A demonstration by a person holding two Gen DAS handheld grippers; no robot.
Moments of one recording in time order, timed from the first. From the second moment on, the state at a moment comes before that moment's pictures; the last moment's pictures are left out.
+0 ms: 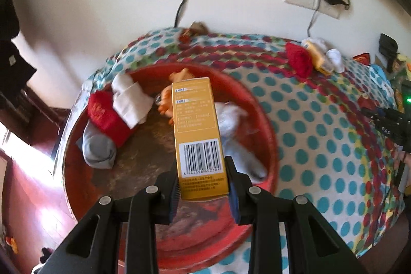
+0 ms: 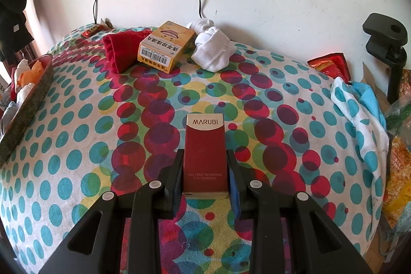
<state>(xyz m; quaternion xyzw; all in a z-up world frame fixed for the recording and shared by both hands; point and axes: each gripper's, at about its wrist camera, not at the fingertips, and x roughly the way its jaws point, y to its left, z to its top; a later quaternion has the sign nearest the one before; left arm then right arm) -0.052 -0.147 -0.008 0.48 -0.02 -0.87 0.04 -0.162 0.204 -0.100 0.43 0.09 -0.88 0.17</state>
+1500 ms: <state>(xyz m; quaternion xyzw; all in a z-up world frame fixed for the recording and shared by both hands) -0.043 -0.258 -0.061 0.54 0.01 -0.84 0.06 -0.161 0.200 -0.100 0.42 0.11 -0.89 0.16</state>
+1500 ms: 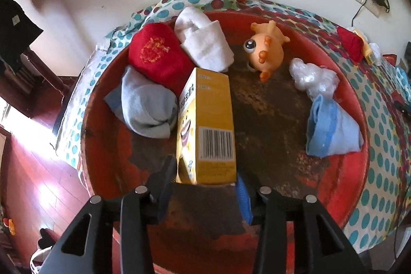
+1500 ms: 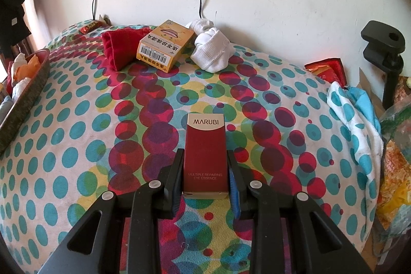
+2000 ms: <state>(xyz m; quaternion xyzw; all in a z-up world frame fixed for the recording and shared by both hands) -0.012 -0.275 -0.036 0.43 0.05 -0.89 0.14 -0.159 0.188 -0.096 0.43 0.13 -0.89 0.11</state>
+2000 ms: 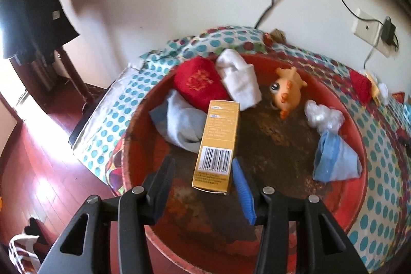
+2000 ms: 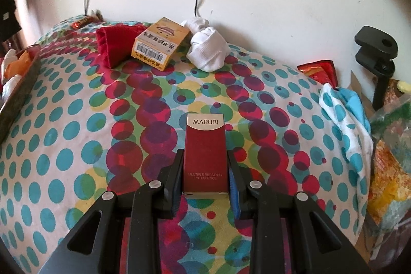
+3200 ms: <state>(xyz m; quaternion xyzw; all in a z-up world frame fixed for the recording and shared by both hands) 0.024 -0.318 -0.035 0.40 0.11 -0.89 0.16 -0.023 -0.055 -0.016 0.38 0.15 -0.86 0.31</state>
